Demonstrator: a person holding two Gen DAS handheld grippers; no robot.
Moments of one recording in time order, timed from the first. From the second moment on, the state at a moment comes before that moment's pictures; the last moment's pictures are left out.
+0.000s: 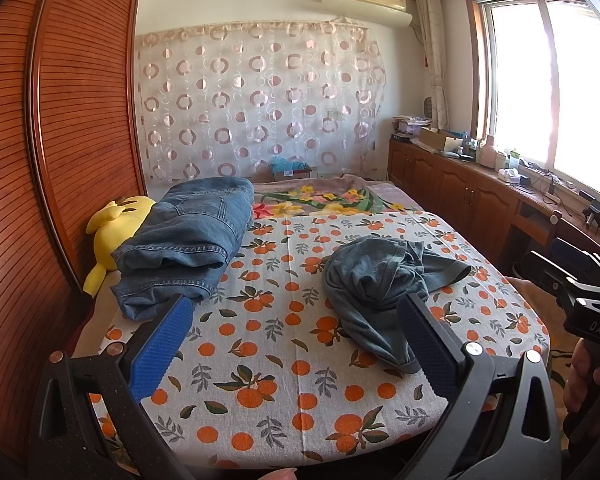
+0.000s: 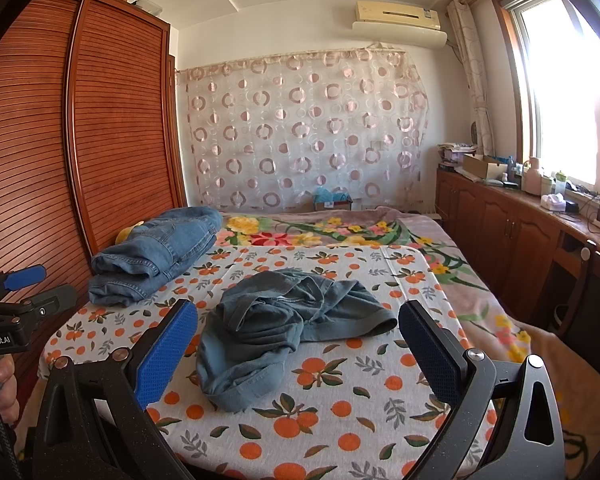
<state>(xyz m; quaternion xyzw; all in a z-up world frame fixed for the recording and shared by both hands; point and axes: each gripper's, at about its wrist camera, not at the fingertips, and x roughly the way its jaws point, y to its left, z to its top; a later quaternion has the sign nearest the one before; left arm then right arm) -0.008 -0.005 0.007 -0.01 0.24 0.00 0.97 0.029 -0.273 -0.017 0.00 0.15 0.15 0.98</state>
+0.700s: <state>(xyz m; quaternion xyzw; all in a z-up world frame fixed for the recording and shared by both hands) 0.027 -0.017 -0.038 0.00 0.31 -0.04 0.95 0.048 -0.294 -0.038 0.00 0.20 0.14 0.97</state>
